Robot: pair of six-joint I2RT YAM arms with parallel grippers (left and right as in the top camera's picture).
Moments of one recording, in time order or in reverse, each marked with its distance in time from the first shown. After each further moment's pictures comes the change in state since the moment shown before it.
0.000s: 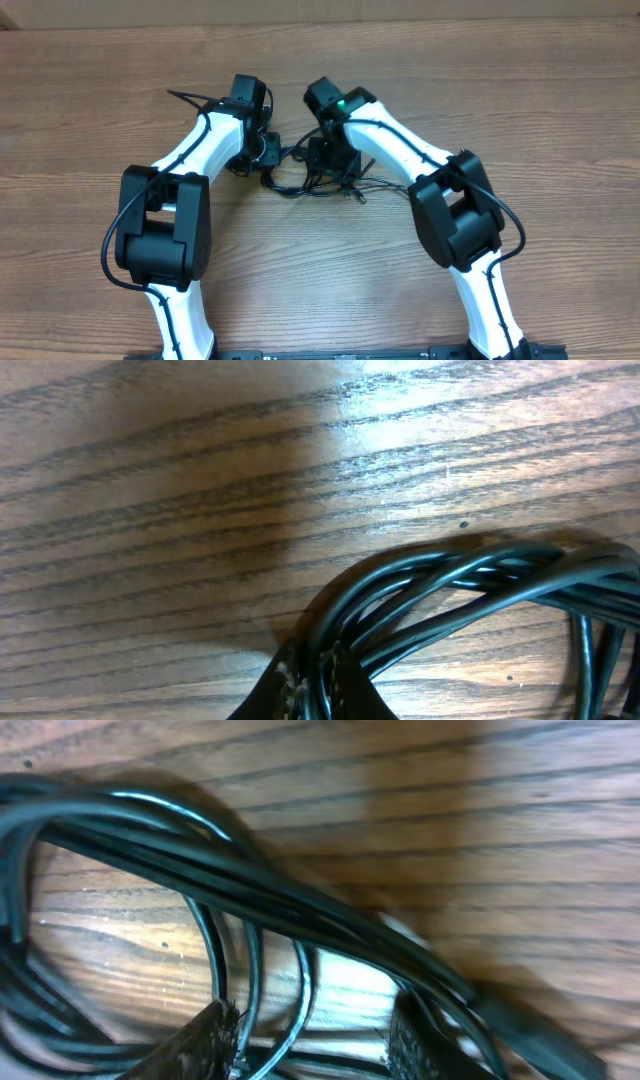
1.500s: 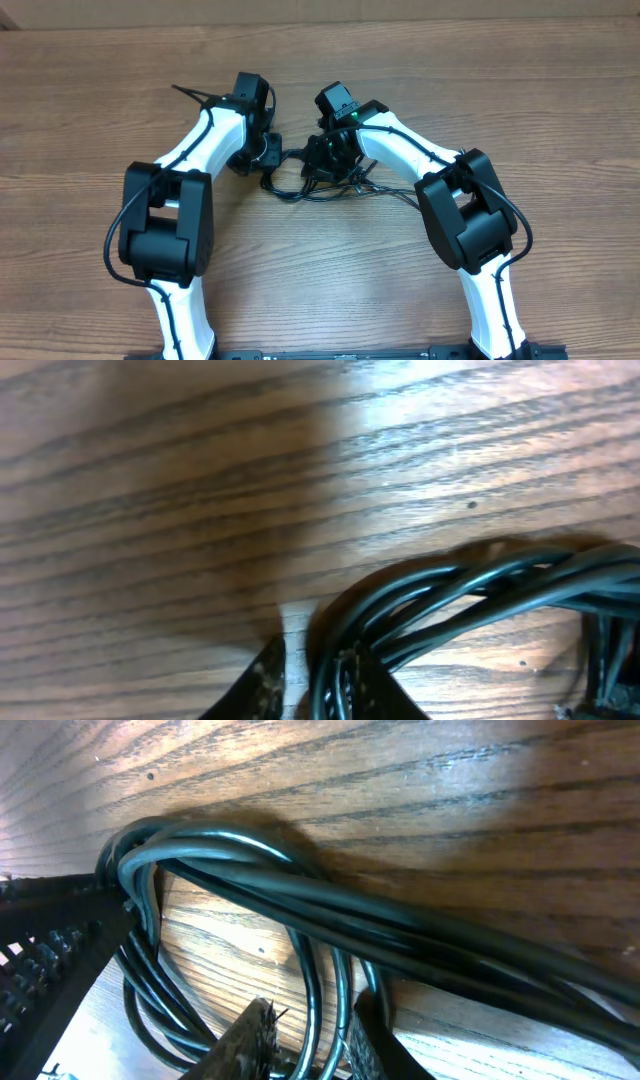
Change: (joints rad) left arm -0.006 0.016 0.032 -0.058 -0.021 0.032; right arm -0.045 -0.045 -0.174 0.256 -0.247 0.078
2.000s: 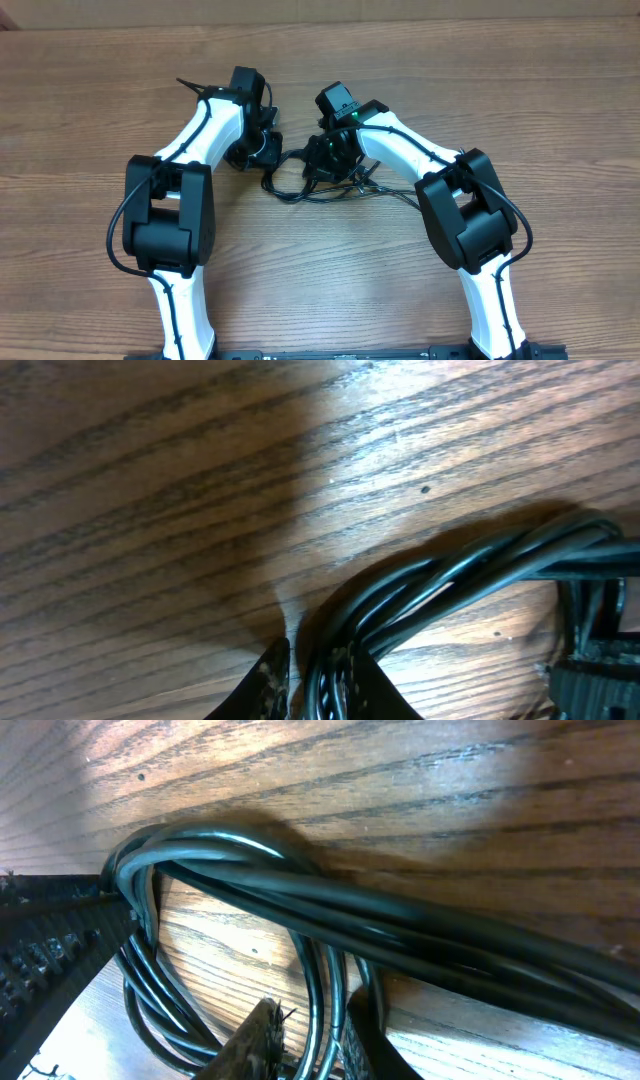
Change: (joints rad) left arm 0.015 0.061 0.113 -0.117 0.089 0.140; right arm -0.003 0.000 -0.001 0.004 -0.003 0.000
